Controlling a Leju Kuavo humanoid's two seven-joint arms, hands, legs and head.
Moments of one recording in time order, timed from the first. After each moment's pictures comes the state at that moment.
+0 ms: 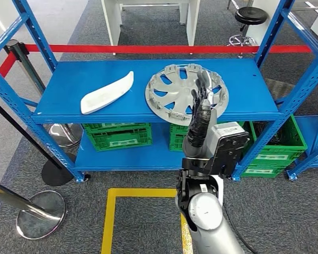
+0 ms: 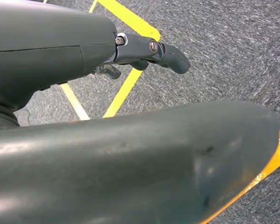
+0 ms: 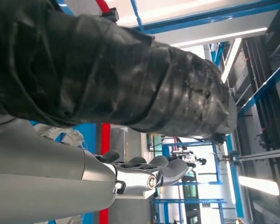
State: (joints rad) left arm -0.03 -0.15 0.44 -0.22 0.12 0.50 0.08; right arm -0.28 0.29 0.60 -1.79 0.11 -0.49 -0.06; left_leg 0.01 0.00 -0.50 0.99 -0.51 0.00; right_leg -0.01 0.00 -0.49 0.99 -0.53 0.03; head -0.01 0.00
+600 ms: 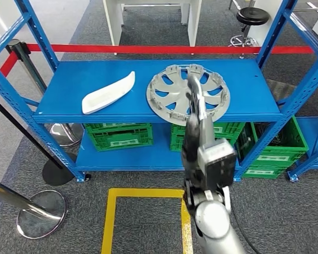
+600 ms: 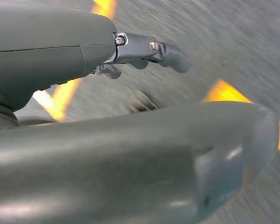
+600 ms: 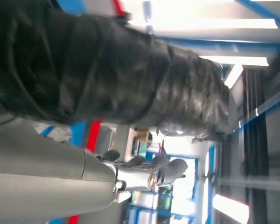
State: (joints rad) left arm -0.03 -0.17 0.50 -0.22 0.15 0.31 -0.17; right arm -0.12 0.26 0.54 -1.85 0.26 -0.30 -0.14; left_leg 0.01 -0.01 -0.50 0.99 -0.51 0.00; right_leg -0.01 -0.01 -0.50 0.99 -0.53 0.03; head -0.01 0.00
